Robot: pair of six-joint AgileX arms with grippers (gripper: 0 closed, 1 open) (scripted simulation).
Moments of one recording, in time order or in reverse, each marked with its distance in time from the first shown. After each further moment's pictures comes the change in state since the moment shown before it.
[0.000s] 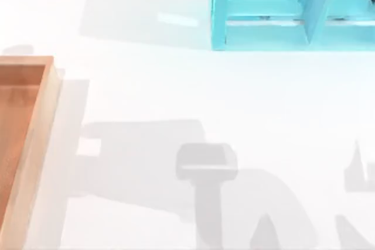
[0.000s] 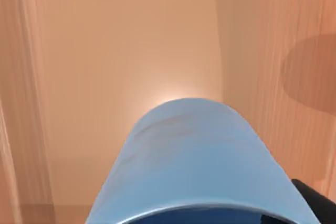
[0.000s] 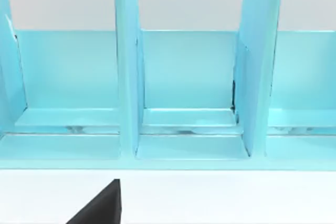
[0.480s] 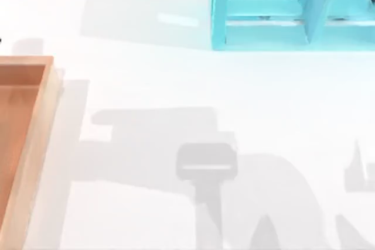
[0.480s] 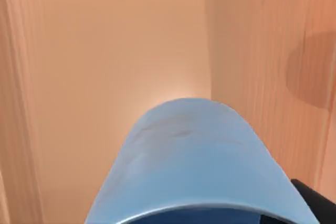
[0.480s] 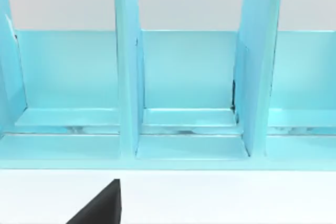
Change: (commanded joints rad) left arm -0.045 0.057 0.066 0.008 -0.002 -0.040; right arm 0.000 0.000 0.000 0.000 0.000 0.000
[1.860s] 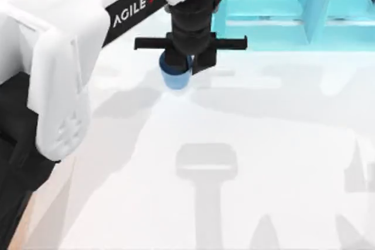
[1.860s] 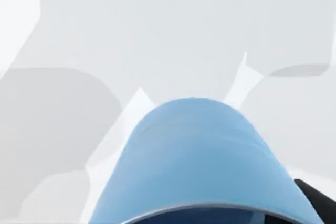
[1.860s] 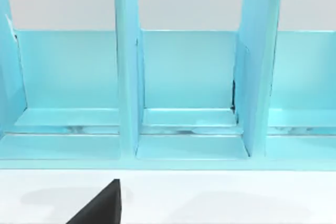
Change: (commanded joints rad) left arm -0.723 0.666 0.670 0.133 -0.083 -0.706; right arm 0.000 0.000 0.000 0.000 0.000 0.000
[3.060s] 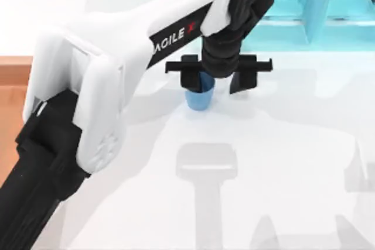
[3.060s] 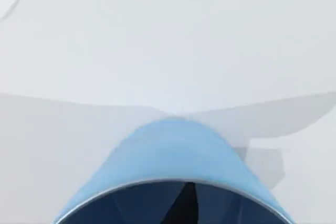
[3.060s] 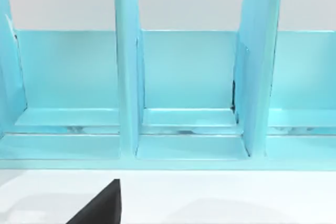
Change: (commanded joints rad) left arm -0.078 0.162 0.101 0.054 -0.010 -0.084; right arm 0.000 0.000 0.000 0.000 0.000 0.000
